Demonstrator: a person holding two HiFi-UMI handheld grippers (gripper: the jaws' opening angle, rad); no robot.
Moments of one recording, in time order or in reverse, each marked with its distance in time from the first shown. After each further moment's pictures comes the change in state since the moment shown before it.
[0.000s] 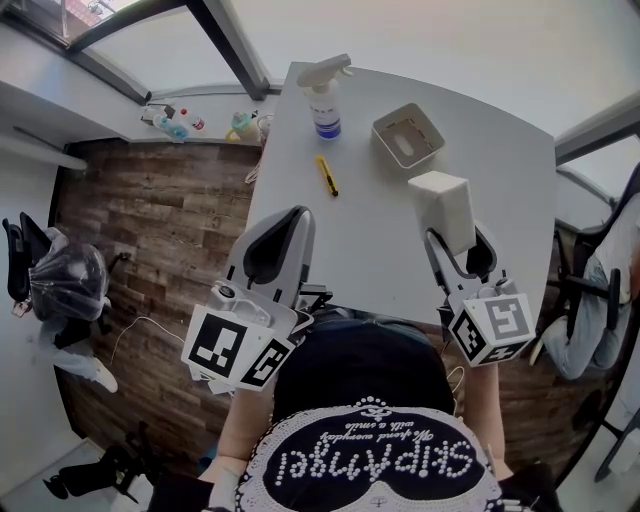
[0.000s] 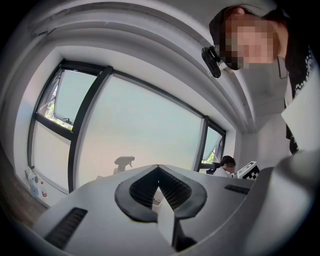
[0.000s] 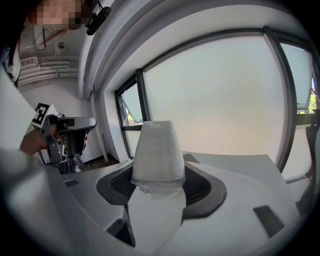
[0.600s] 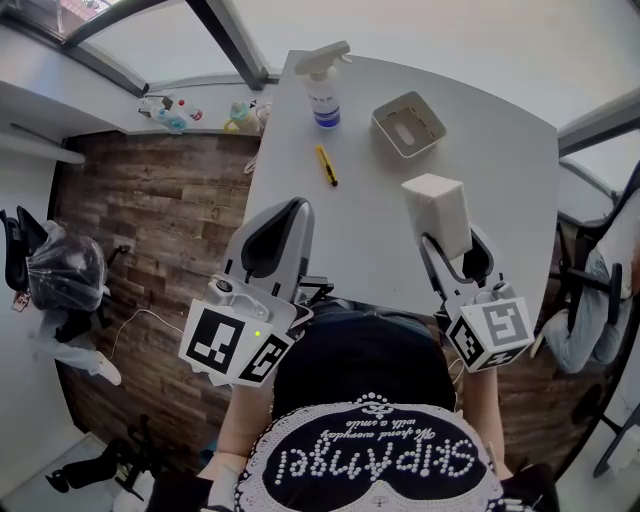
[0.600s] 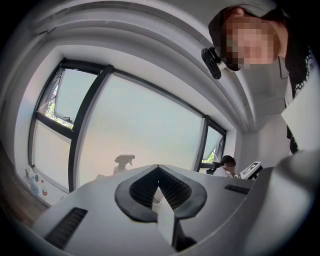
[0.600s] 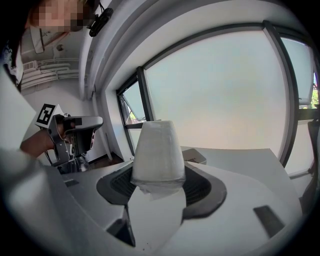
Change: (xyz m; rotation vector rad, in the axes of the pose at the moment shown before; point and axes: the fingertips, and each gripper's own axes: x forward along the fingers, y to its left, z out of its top) left arm 0.000 -0.001 -0.004 -0.004 0.007 0.004; right arm -0.009 0.013 -0.013 0.016 0.029 0.035
